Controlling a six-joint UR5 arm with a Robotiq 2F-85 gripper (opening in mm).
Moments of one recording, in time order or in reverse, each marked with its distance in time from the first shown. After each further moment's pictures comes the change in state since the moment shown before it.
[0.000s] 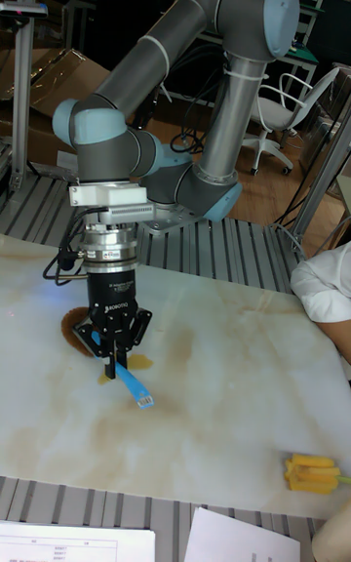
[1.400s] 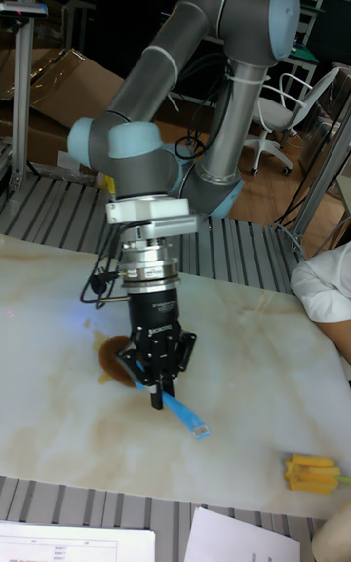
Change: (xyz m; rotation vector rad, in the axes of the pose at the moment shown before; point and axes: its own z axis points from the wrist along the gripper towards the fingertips) arm -0.081 0.014 0.023 -0.008 -0.095 -0.040
